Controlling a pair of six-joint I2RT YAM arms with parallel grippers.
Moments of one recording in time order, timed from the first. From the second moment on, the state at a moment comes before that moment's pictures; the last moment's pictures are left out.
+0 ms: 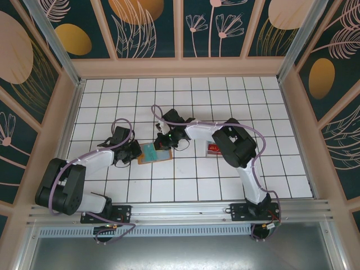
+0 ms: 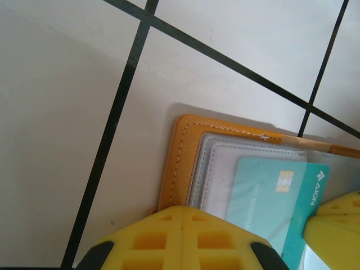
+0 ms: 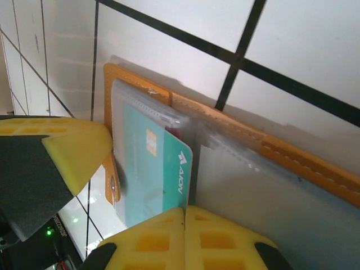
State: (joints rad) left arm -0.31 1.40 0.55 -0.20 0.16 -0.79; right arm 0.80 2.17 1.44 -0.30 -0.63 0.60
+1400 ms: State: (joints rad) left arm -0.31 1.38 0.58 -0.26 0.17 -0.79; right arm 0.62 1.87 1.29 -0.52 -0.58 0.43
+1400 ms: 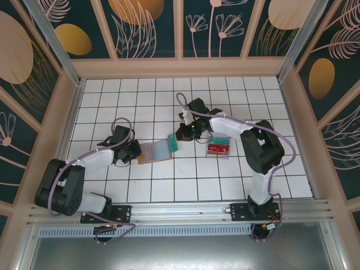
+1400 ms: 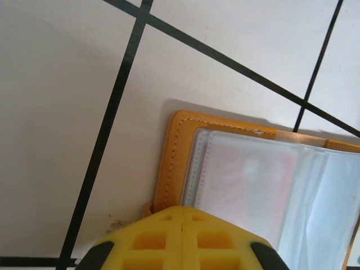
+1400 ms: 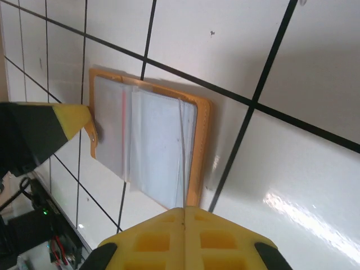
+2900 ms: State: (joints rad) left arm -0.31 1.25 0.66 -0.20 0.24 -0.71; right arm 0.73 1.44 1.03 -0.85 0.40 -0.58
